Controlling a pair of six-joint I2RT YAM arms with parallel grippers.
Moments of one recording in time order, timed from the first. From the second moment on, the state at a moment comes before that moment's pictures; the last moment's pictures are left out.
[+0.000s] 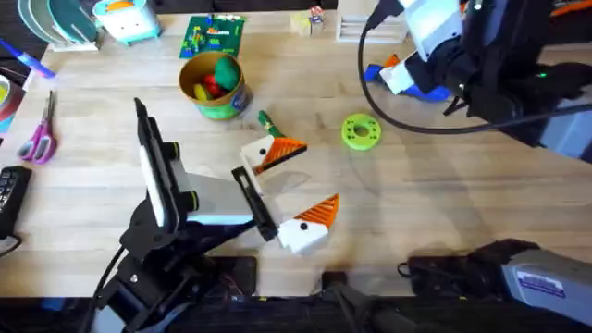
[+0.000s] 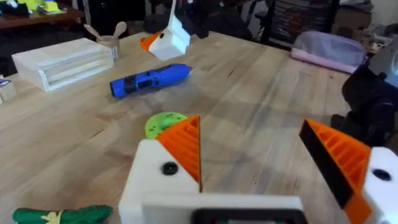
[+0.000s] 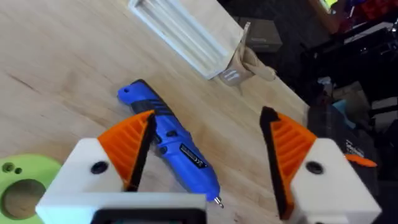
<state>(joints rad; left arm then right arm) -0.61 0.01 0.01 -0.05 0.47 -0.08 0.29 1.30 0.77 0.01 0.27 -0.54</state>
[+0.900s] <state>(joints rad) -0.61 0.48 0.53 -0.61 0.04 -0.53 0.40 1.25 0.77 -0.07 0.27 -0.41</state>
